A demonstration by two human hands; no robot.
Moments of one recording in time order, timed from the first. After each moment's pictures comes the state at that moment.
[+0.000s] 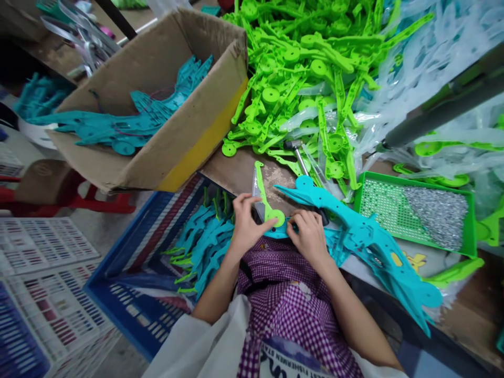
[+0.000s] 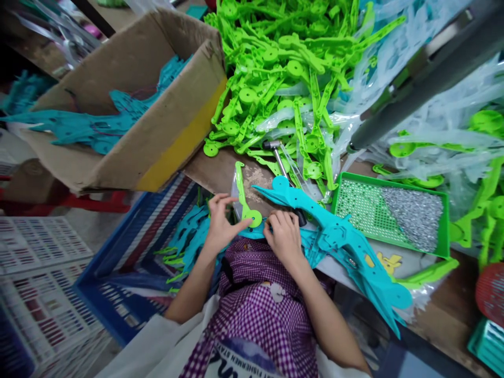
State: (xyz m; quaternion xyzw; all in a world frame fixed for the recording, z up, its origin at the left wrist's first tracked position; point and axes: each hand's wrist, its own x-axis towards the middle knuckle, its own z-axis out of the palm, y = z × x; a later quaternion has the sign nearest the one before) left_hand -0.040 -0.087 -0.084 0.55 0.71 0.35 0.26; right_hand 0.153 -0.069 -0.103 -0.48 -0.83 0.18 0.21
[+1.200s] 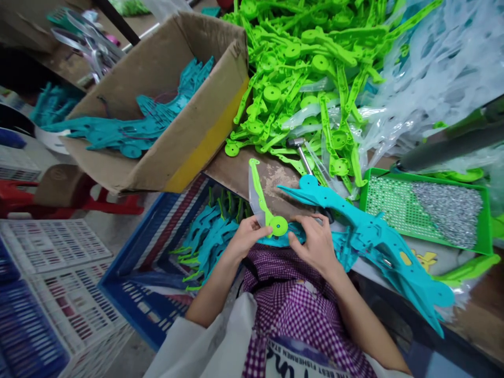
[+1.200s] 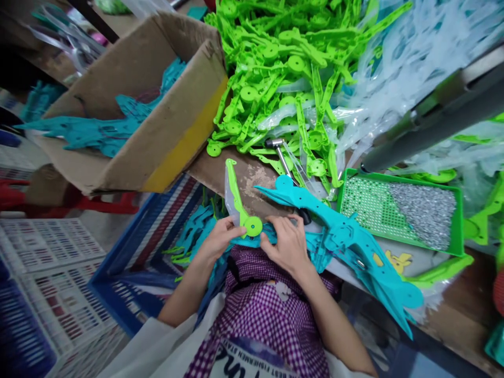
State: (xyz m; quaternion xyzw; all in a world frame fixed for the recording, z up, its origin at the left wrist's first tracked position) left_hand -0.041 -0.102 -0.076 0.24 0.61 0.39 0.65; right_hand 0.155 -0.080 -0.079 -0.46 -0.80 0.28 0.26
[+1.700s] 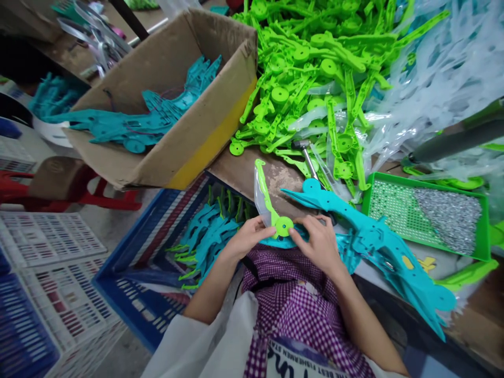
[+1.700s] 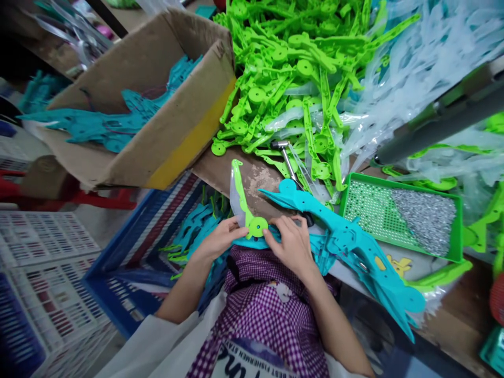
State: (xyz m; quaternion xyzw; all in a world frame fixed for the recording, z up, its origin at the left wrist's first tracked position) left_hand -0.047 -0.104 -0.071 0.25 0.55 0.38 0.70; right_hand 0.156 -0.073 -0.071 -0.46 -0.81 0.30 0.20
